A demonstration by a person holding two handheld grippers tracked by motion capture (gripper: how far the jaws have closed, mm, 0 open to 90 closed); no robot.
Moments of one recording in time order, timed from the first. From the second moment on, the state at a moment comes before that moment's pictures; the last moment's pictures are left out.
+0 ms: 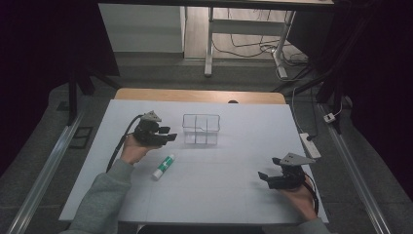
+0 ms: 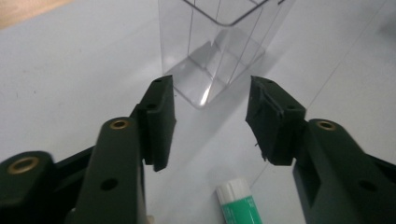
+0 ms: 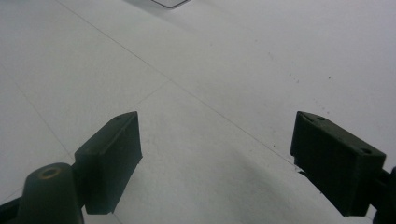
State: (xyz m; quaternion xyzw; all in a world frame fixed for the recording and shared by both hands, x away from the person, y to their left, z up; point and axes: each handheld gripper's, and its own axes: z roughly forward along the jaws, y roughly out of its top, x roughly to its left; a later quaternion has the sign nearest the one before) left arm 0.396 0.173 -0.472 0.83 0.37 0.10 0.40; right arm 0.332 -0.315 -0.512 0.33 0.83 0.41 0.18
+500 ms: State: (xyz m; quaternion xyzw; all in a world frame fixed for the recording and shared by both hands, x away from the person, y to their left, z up) left arm 0.371 0.182 -0.468 0.84 0.39 0.08 0.37; right arm 0.329 -0.314 -0.512 0.32 0.83 0.41 0.18
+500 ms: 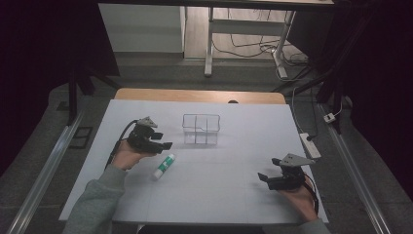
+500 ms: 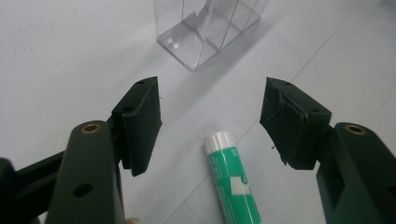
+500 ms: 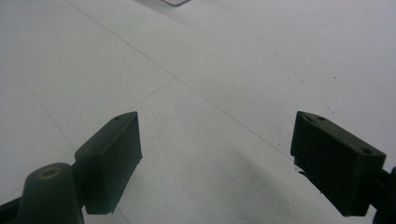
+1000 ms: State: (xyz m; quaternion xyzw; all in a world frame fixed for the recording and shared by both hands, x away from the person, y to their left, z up) left arm 0.334 0.184 -0.472 0.86 0.39 0.08 0.32; right arm 0.328 -0.313 -0.512 0.32 0.83 0.41 0.18
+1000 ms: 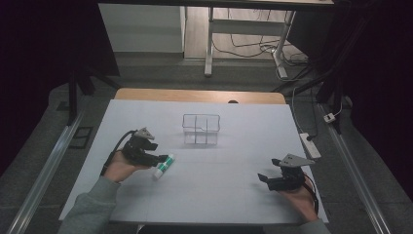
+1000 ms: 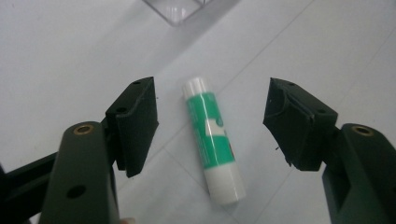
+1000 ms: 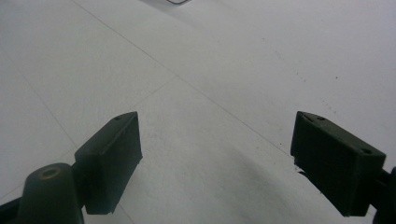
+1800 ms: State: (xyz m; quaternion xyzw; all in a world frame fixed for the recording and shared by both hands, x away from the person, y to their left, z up) left arm 0.316 0.185 -0.499 0.87 0.40 0.09 0.27; right arm 0.328 -0.313 -0.512 0.32 0.83 0.41 0.18
